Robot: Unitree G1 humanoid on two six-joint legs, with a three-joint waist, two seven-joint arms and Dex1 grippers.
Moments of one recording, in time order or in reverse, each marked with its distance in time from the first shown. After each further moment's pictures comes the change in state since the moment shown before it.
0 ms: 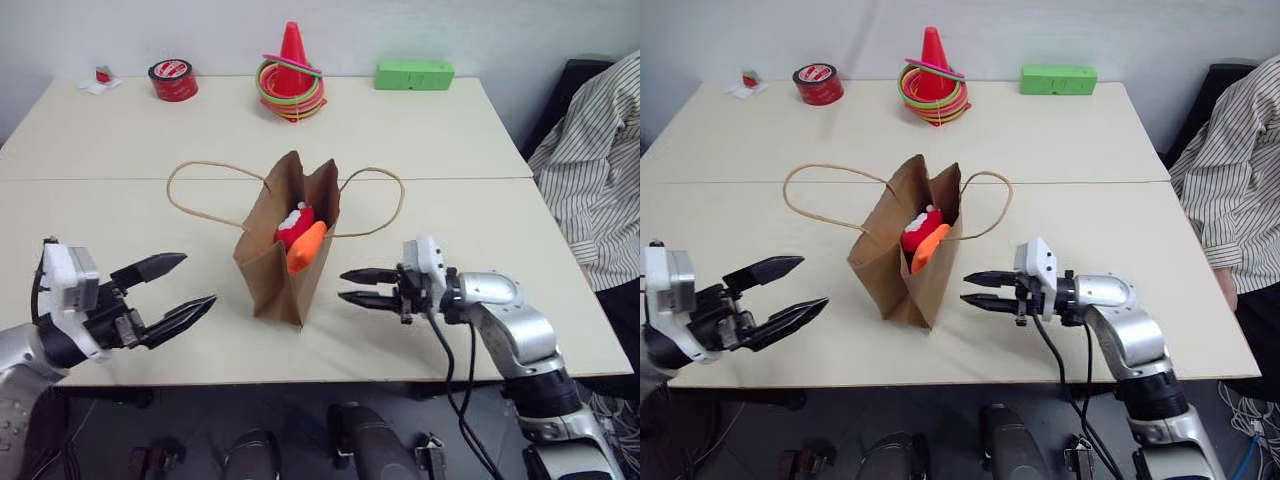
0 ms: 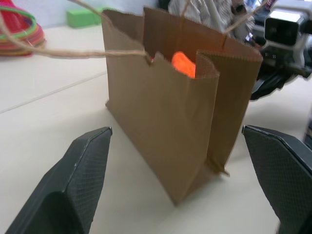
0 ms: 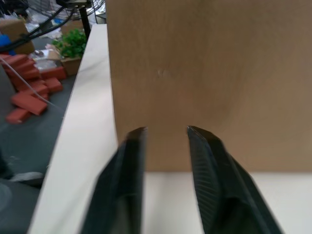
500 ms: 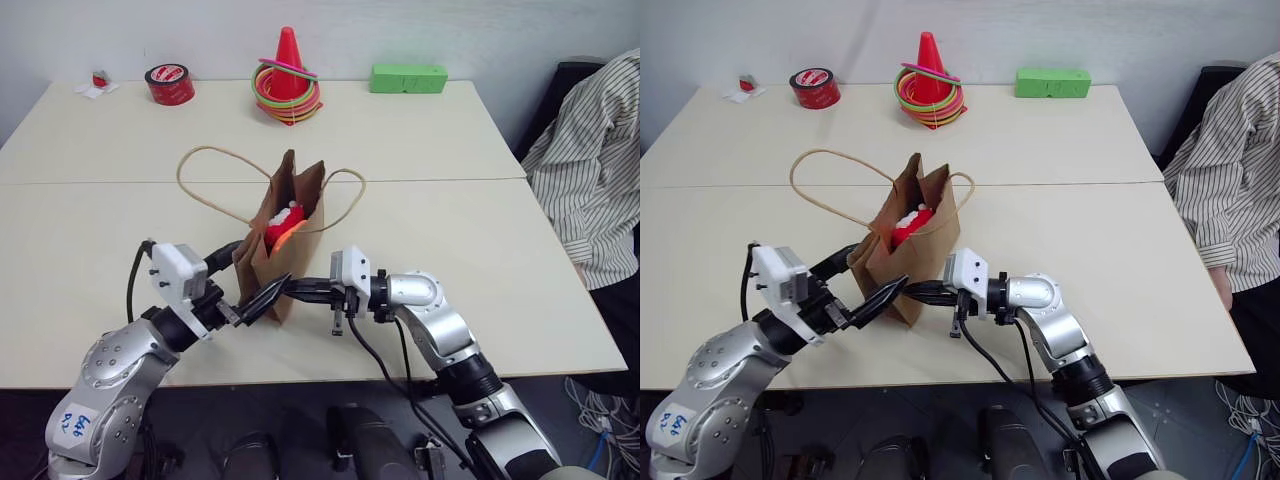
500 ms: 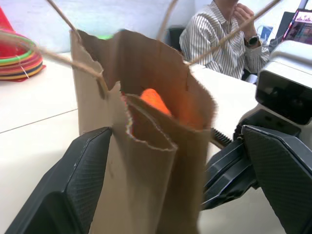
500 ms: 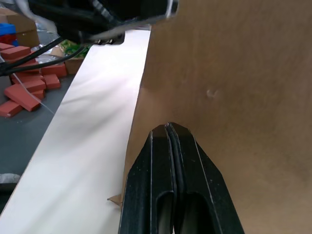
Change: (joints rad) left arm -0.120 -0.187 -0.371 -0.067 0.226 -0.077 0.317; right arm -0.102 0.197 0.160 0.191 -0.144 -0.188 -0.077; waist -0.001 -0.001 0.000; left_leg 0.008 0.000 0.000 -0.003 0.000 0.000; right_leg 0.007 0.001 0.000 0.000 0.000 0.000
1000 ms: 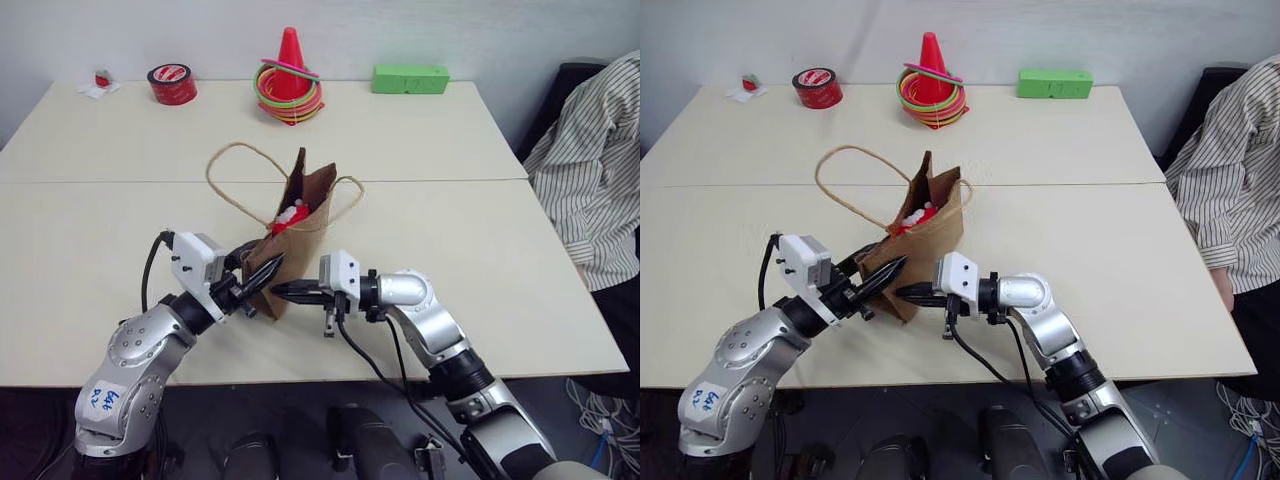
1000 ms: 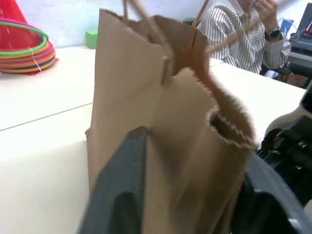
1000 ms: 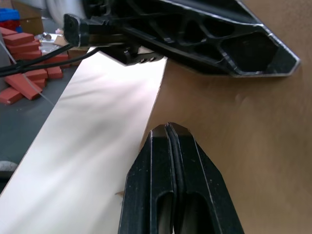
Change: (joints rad) left arm -0.103 -0.005 -0.057 0.138 0.067 -0.018 0.010; right arm 0.002 -0.022 0.032 0.015 -0.032 -0.056 0.002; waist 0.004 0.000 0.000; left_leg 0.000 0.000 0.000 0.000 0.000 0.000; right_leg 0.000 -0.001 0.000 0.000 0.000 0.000
